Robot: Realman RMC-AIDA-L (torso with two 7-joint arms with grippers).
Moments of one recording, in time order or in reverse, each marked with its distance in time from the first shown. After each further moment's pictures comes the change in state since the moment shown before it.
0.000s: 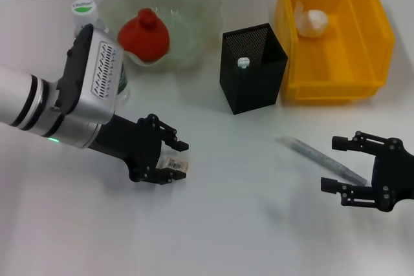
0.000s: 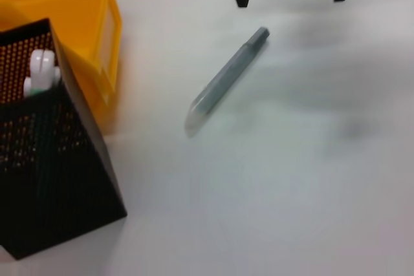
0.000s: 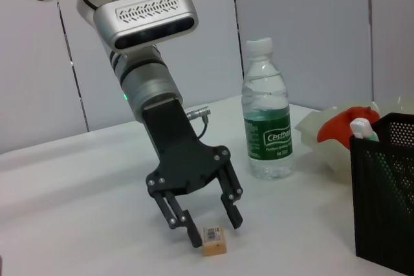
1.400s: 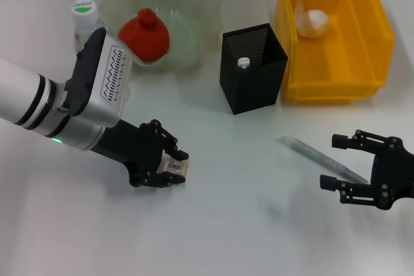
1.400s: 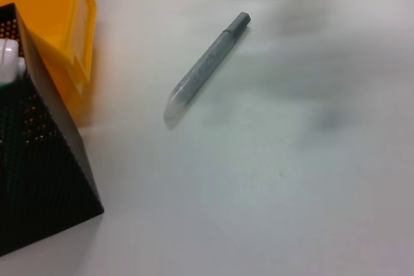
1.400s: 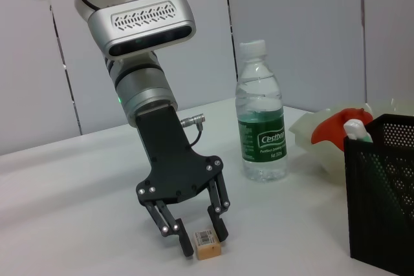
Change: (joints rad) left arm -0.017 -0.001 0.064 0.003 0.010 -0.006 -0.040; right arm -0.003 0.007 0.010 0.000 0.002 0.009 -0.001
